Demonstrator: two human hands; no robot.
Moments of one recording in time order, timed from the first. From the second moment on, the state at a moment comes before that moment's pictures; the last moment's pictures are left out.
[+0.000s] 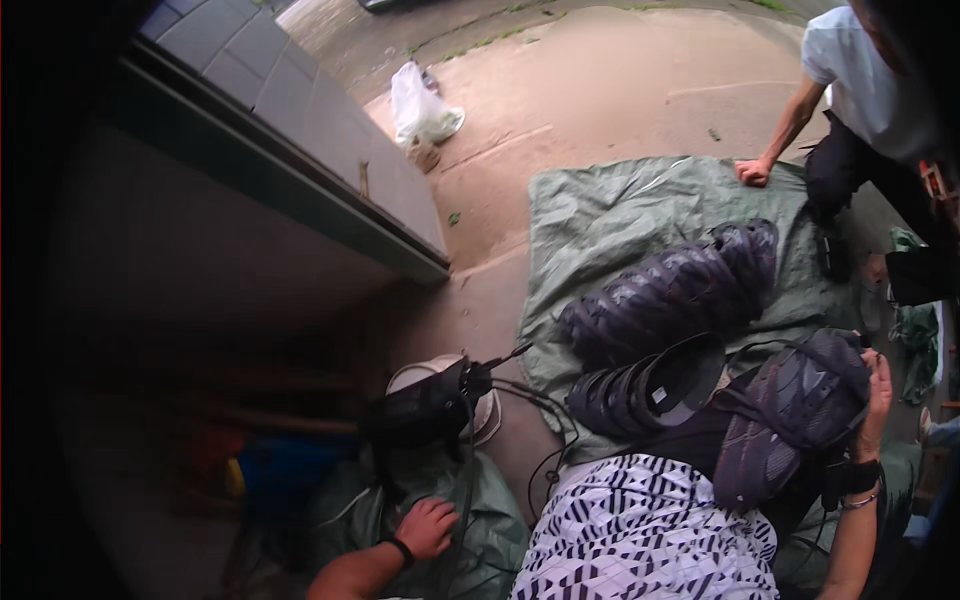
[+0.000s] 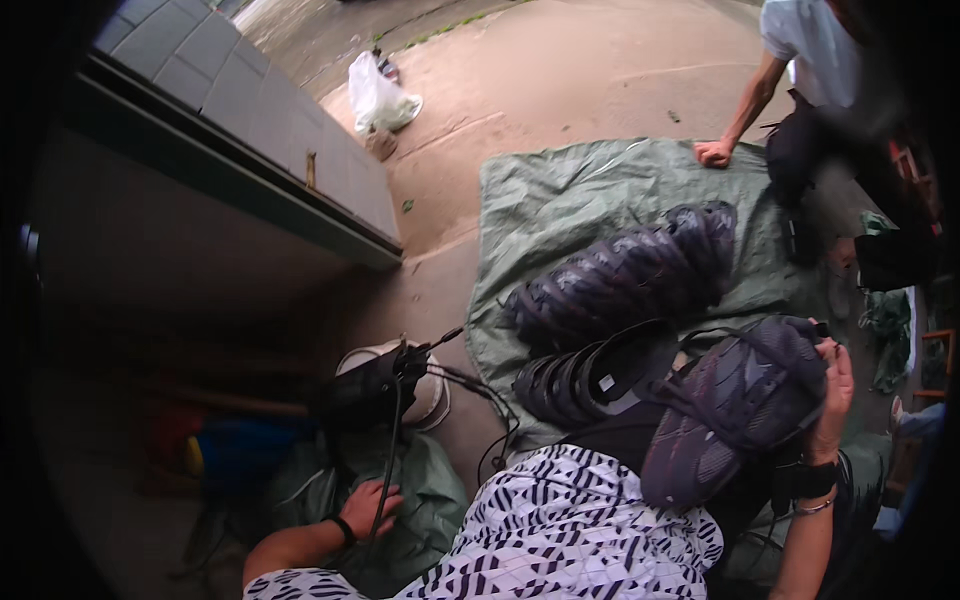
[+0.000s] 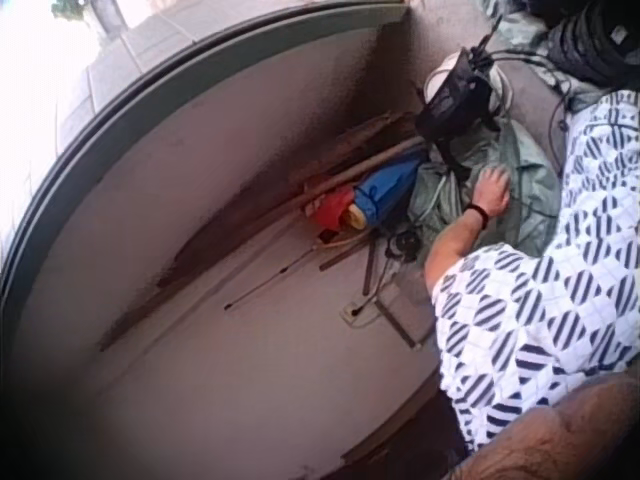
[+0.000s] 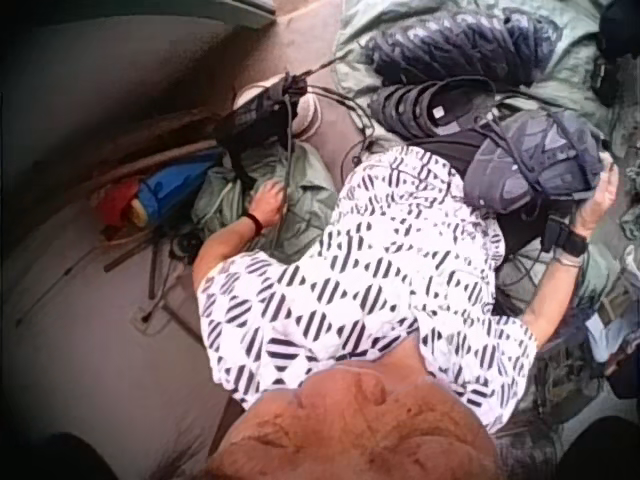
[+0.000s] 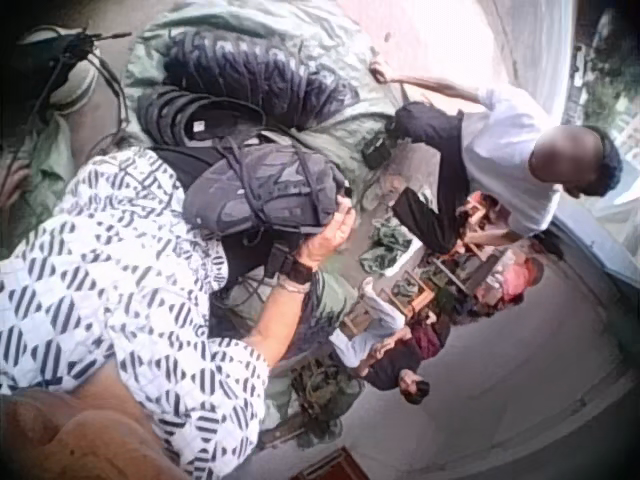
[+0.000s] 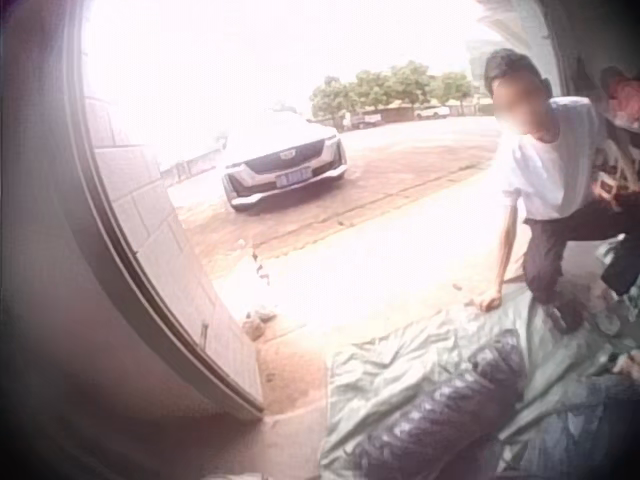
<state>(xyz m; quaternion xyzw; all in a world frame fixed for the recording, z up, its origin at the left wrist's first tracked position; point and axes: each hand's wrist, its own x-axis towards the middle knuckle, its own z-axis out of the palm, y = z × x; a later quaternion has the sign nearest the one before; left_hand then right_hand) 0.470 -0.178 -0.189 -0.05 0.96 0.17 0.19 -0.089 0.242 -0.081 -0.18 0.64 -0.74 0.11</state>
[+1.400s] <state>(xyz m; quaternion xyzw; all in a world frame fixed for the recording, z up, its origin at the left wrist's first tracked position) 0.538 -0.166 -0.385 -0.43 0.65 0.14 0.61 -0.110 0.255 -0.110 -0.13 0.64 -0.74 0.12</state>
